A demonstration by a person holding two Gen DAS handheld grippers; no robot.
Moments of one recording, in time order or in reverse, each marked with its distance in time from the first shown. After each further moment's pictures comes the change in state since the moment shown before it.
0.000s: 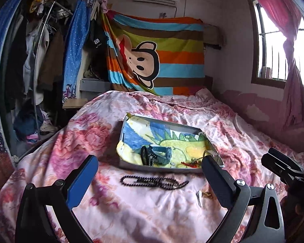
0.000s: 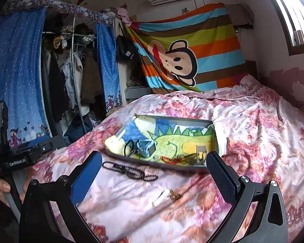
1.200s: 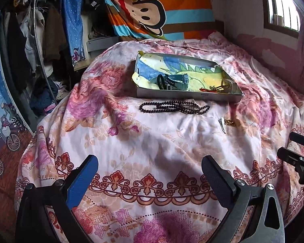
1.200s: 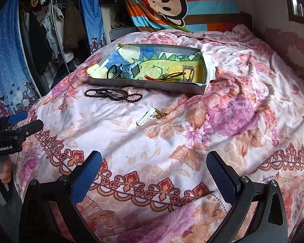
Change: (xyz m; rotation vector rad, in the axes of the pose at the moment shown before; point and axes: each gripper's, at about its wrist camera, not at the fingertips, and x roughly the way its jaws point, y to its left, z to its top) left arm -0.004 -0.001 -0.064 0.134 0.384 0.151; right arm 0.019 -0.020 -0.065 0.034 0.449 -0.090
